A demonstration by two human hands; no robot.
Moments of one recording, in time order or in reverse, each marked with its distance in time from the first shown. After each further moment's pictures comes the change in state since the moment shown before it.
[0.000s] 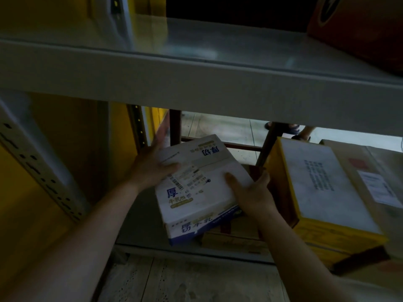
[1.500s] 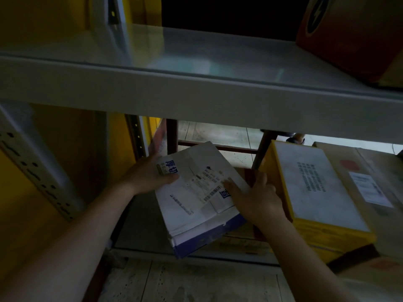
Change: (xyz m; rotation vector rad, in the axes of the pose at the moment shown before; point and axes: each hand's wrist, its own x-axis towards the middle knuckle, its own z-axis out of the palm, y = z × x) left_hand 0.000 0.003 -0.010 0.220 -0.158 -0.068; right_hand -0.018 -0.005 -0.026 -0.457 0.034 -0.074
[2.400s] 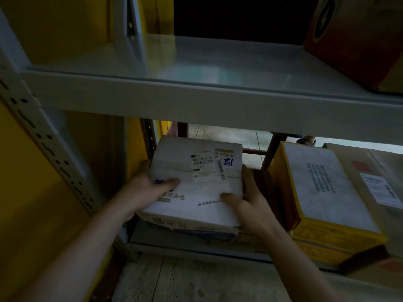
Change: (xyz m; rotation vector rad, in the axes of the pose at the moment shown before) left_hand -0.080 0.014 -0.011 -0.399 0.162 -0.159; right_hand -0.043 -0.011 0.009 0.709 -0.251 -0.361
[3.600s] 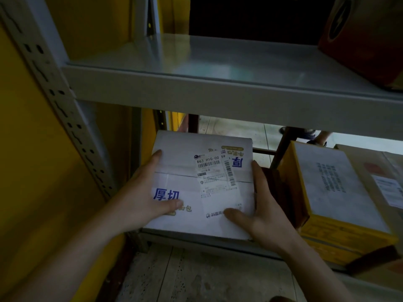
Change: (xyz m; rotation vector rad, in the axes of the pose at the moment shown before) left_hand -0.053 -0.022 -0.028 0.192 -0.028 0.198; right_hand -0.036 -0.008 -0.003 -0.221 -0.101 -0.201
